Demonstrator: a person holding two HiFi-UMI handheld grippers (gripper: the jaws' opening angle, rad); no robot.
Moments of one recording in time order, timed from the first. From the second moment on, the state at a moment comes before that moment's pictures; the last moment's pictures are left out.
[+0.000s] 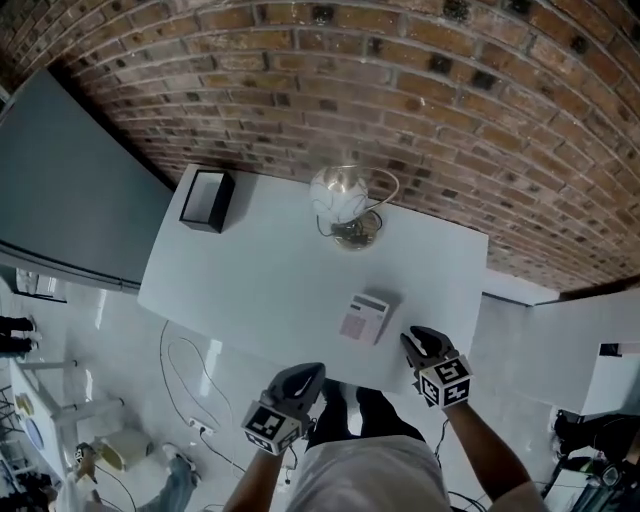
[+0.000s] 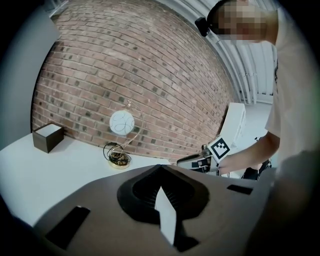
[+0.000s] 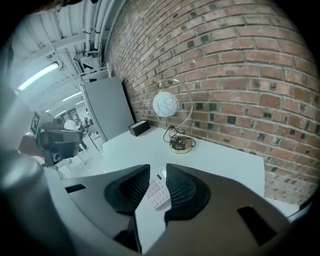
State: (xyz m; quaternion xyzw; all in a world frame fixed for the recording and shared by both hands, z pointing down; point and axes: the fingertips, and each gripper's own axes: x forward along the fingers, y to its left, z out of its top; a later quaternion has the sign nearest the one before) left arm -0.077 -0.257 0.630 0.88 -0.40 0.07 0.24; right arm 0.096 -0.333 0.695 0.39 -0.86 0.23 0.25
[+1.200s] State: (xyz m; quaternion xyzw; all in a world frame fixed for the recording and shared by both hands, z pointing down) left arm -0.045 -0.297 0.717 0.82 -0.47 0.10 0.31; right arm 0.068 -0.397 0.914 0.23 -0.83 0.36 0.37
